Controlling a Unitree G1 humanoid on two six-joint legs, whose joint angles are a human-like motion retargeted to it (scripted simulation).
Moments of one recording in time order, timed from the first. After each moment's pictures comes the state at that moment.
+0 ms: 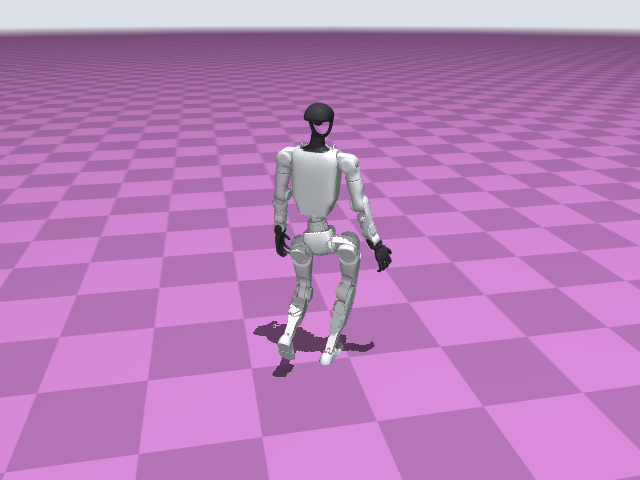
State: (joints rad) left arm -0.07 0.16 -0.15 1.38 -0.14 -0.03 0.00; right arm -0.01 -0.28 -0.05 1.35 0.47 -0.07 -0.19; waist 0.00 0.22 -0.01; left_leg -0.38 0.28 -0.01 1.65 -0.34 0.05; right_leg -0.39 0.22 -0.25 0.81 -0.47 -0.08
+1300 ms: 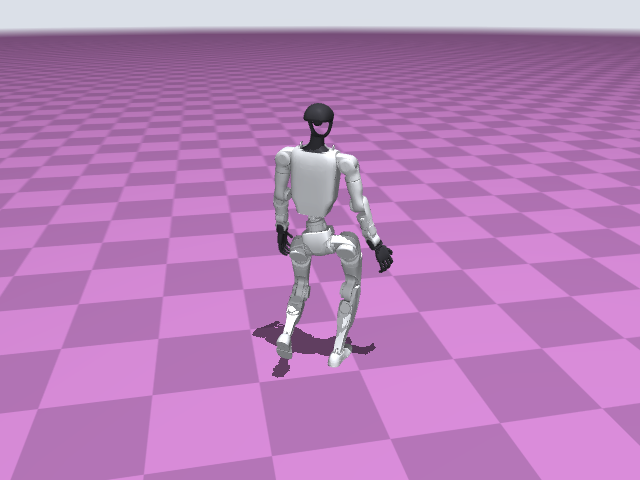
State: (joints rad) left arm -0.10 0.13 -0.22 1.36 -0.18 -0.05 0.03; right arm 0.00 -0.31 -0.02 1.35 0.51 -0.09 -0.22; waist 0.03 0.26 -0.02; left_leg -0.45 0.36 -0.02 1.68 -0.31 0.09; right_leg -0.43 0.18 -0.24 0.82 -0.41 -0.05
